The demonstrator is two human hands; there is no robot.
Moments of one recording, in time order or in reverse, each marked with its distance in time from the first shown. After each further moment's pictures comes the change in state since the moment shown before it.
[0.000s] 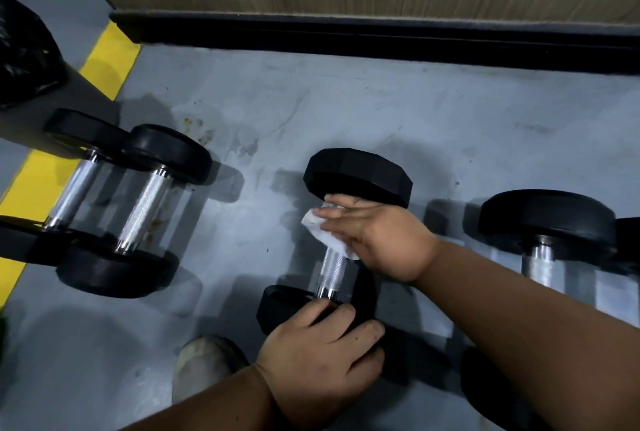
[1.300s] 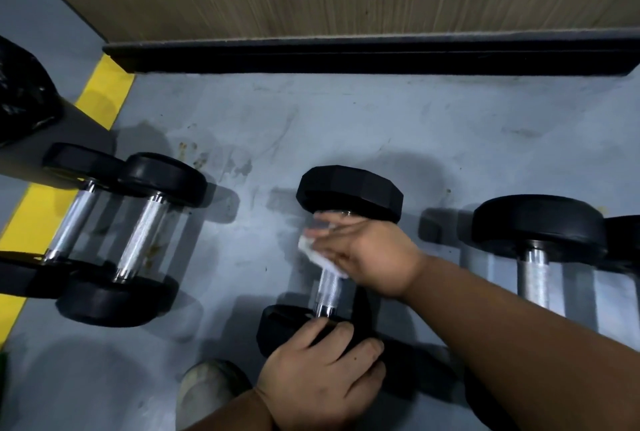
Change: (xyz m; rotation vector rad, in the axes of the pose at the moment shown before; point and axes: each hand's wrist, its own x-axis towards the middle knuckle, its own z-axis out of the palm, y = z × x) left_hand 0.003 -0.004 0.007 0.035 0.017 0.023; right_hand 0.003 -0.005 0.008 0.080 -0.014 0.041
